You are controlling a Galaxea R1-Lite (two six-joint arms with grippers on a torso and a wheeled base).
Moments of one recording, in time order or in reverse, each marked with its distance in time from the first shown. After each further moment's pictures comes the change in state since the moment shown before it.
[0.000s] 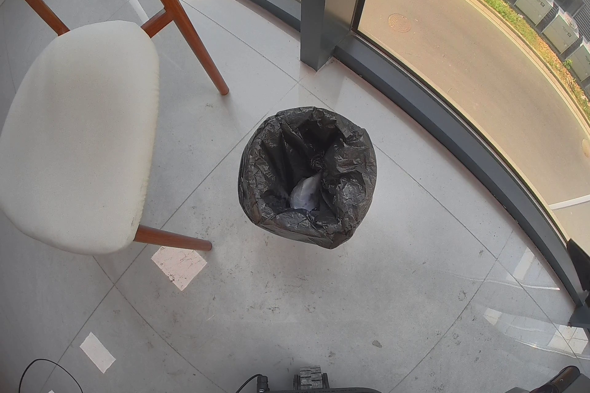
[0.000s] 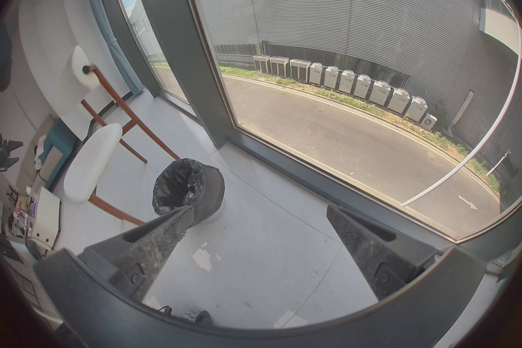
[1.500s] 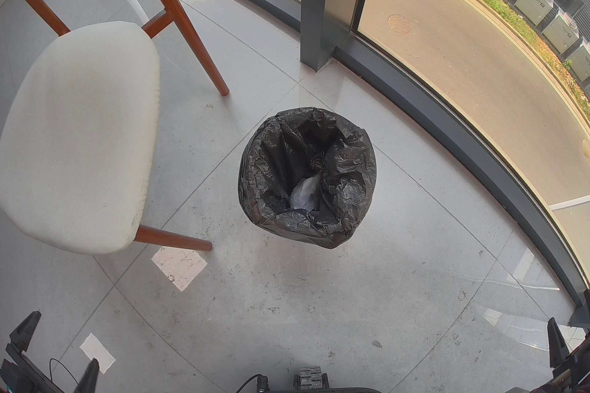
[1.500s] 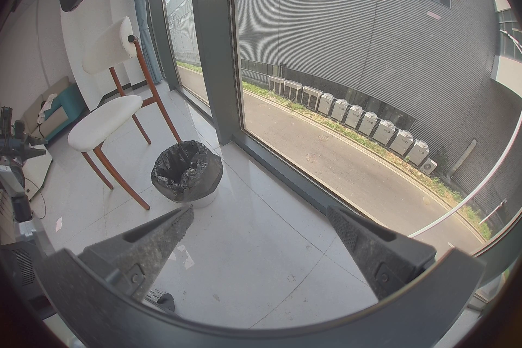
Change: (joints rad) left arm 0.112 -0.324 0.904 -0.528 -0.644 0.477; right arm -0.002 -0.489 0.245 0.130 -0.003 -0.194
